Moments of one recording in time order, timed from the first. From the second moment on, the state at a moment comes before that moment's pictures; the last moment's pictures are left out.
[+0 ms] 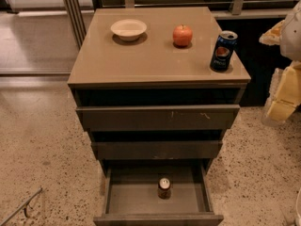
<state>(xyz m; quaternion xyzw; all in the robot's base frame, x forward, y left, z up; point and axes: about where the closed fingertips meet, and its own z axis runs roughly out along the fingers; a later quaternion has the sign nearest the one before) 0.438 -0.216 0.977 -0.60 0.78 -0.04 0.16</state>
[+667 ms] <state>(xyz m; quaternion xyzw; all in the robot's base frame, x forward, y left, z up) 0.438 -0.216 0.977 -0.60 0.78 -0.04 0.16</state>
